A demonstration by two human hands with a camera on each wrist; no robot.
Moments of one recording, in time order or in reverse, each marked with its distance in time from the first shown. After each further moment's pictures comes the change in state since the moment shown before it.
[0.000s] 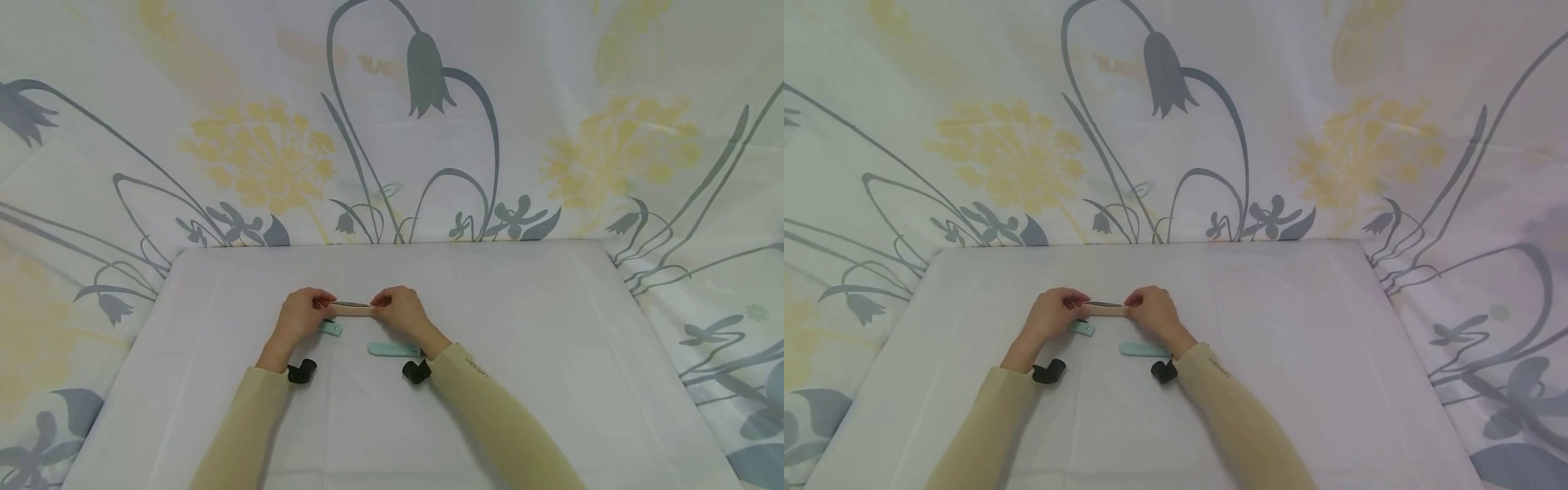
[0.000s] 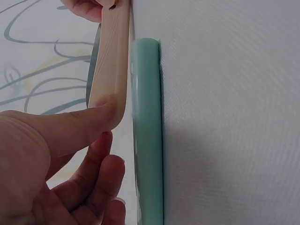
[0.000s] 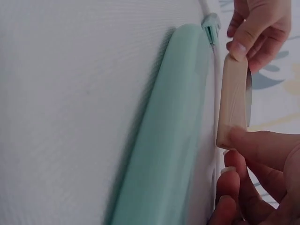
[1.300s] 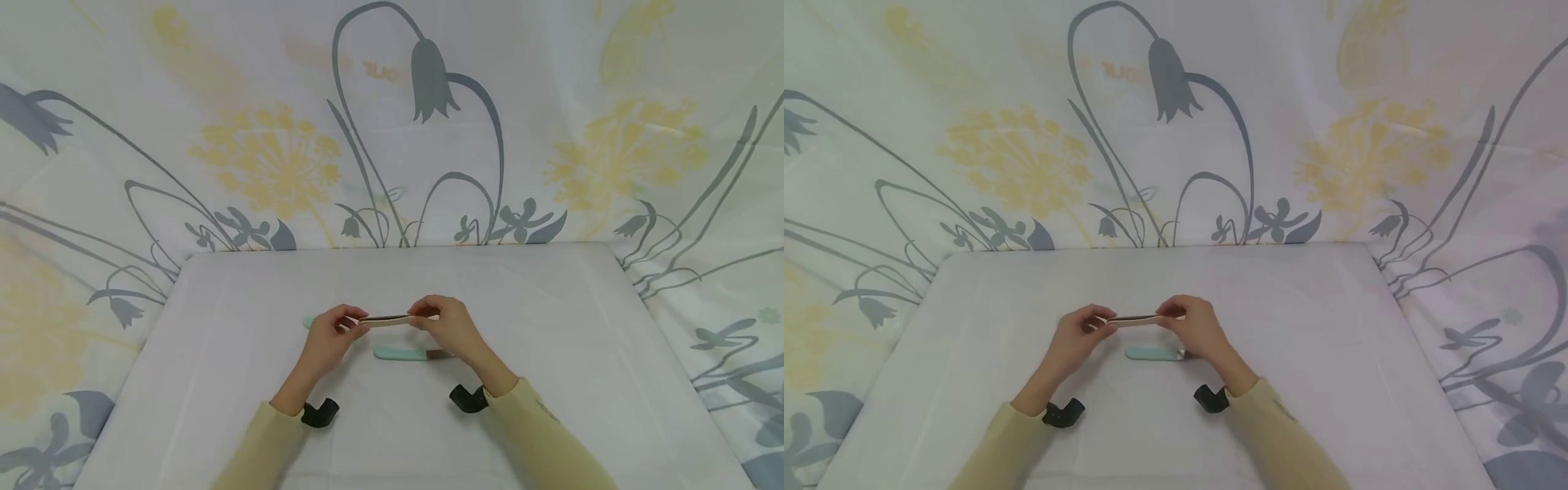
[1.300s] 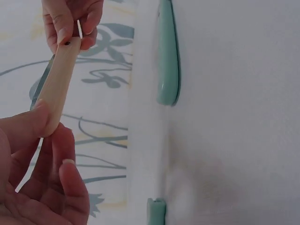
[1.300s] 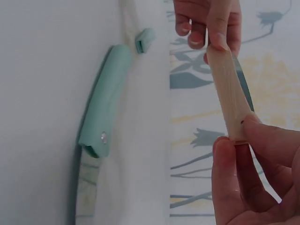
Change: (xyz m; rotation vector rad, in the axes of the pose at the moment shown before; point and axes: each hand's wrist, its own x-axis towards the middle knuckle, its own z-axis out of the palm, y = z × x) left_hand -0.051 0.037 0.027 -0.440 0.068 0.214; right_hand -0.069 0.006 -0.057 0.152 0.097 -0.079
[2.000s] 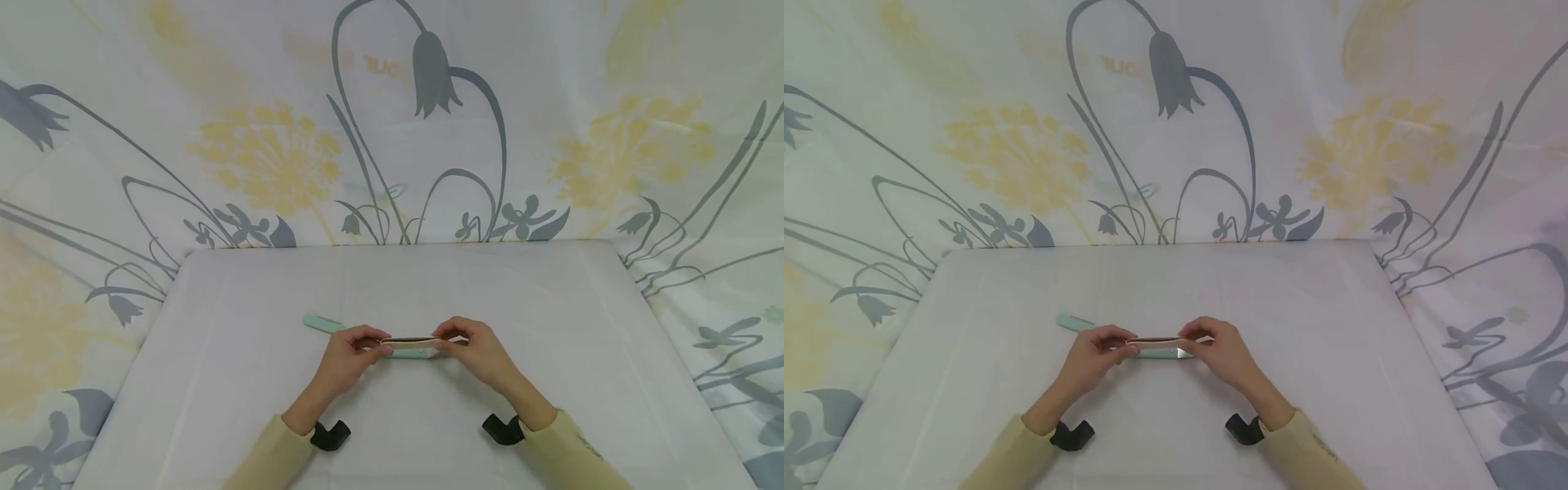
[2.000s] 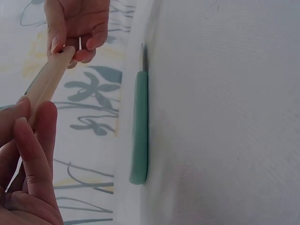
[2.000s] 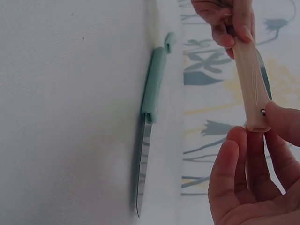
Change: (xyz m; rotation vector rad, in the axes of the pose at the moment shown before) left_hand -0.023 0.003 0.028 -0.233 -0.147 -0.036; right_hand -0.048 0.019 -0.022 0.168 -0.064 0.011
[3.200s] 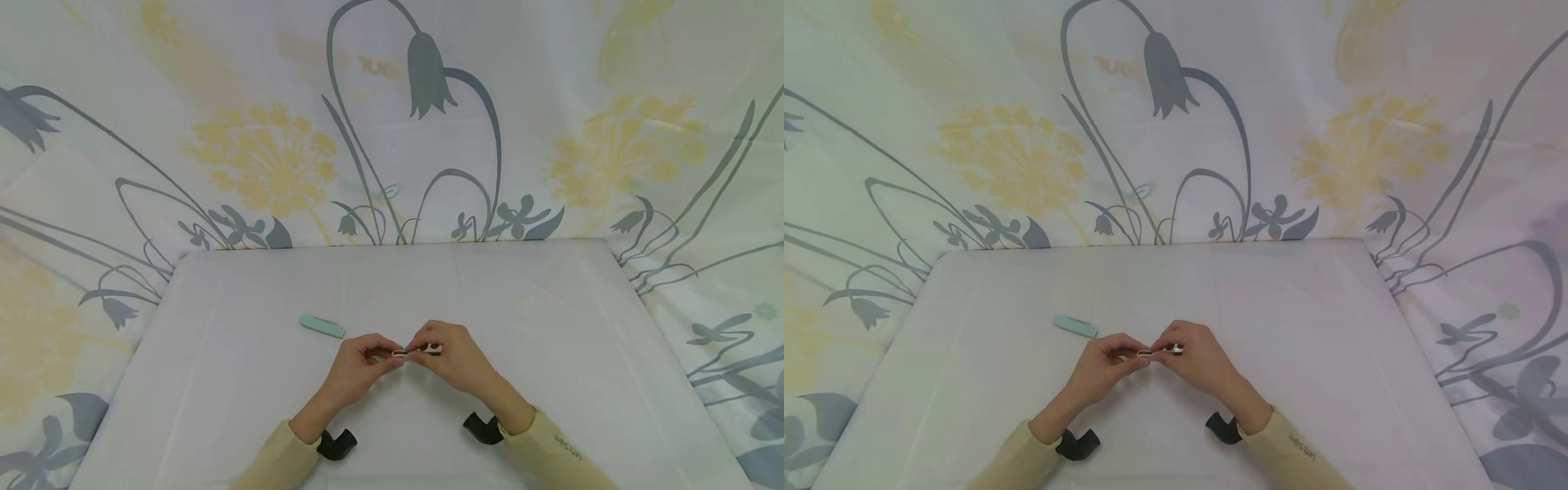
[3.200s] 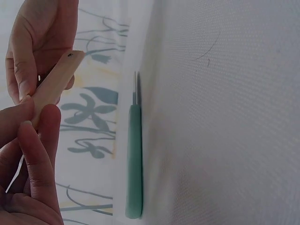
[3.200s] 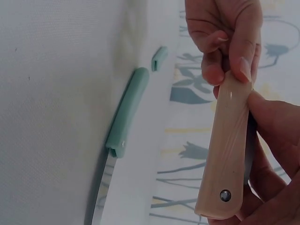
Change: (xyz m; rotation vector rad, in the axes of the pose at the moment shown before) left_hand -0.005 0.006 0.020 0.029 -0.069 0.118; right_hand 0.003 -0.021 0.024 -0.219 -0.057 -0.335
